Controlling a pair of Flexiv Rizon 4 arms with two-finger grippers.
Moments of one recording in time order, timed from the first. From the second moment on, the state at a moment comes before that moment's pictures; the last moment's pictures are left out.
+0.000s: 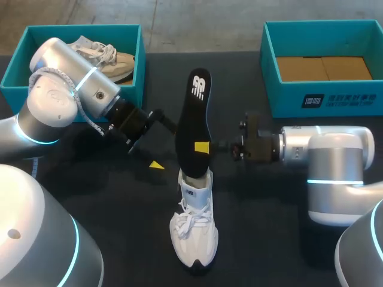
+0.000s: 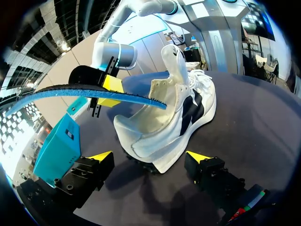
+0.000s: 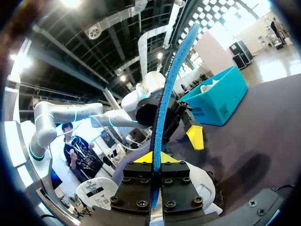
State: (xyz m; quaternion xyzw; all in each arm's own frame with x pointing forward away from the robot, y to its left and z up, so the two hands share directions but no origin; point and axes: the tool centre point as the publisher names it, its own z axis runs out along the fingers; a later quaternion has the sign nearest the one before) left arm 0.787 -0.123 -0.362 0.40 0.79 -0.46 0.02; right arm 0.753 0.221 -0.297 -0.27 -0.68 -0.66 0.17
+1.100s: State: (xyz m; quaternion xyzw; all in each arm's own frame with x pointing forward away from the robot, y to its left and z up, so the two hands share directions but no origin) left arm 0.787 -0.123 -0.362 0.40 0.79 -0.46 0.02; right arm 0.750 0.224 -0.313 -0.28 -0.67 -0.66 0.18
